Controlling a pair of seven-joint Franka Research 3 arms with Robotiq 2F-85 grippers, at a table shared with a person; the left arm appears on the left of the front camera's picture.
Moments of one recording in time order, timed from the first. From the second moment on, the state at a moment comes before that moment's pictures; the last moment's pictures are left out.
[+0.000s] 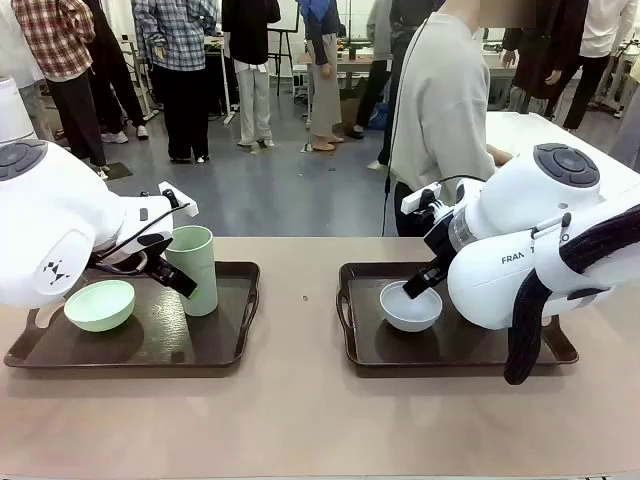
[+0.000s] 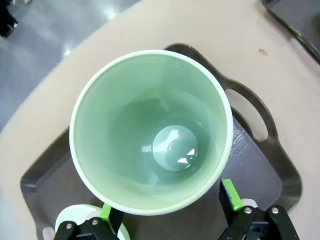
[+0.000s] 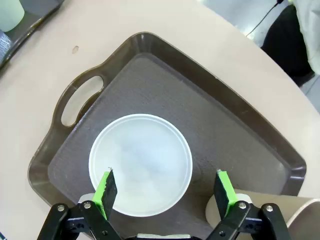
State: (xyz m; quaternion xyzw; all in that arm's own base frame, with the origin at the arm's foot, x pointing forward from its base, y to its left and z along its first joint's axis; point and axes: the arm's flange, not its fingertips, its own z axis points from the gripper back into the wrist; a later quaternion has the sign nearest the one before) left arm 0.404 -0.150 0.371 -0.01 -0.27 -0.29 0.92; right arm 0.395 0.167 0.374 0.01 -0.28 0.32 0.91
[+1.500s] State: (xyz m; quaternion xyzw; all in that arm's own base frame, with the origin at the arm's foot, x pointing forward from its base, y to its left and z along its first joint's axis) left arm 0.403 -0.149 0.373 -0.01 -0.26 -0.30 0.92; right arm 0.395 0.167 0.378 0.01 -0.28 0.32 0.91
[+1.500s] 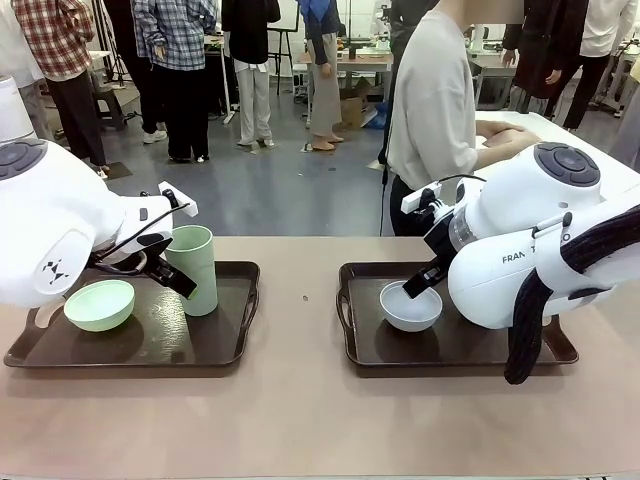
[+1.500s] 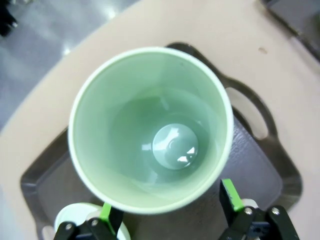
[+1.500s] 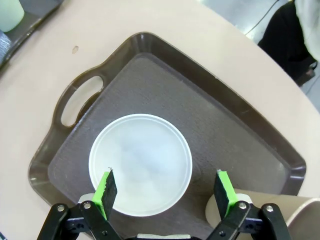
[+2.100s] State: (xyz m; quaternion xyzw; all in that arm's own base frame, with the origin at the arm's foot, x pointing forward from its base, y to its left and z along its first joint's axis) left arm 0.325 -0.156 0.467 0.01 -0.17 -0.29 0.94; right arm 0.330 0.150 0.472 0.01 -0.20 0.32 0.92
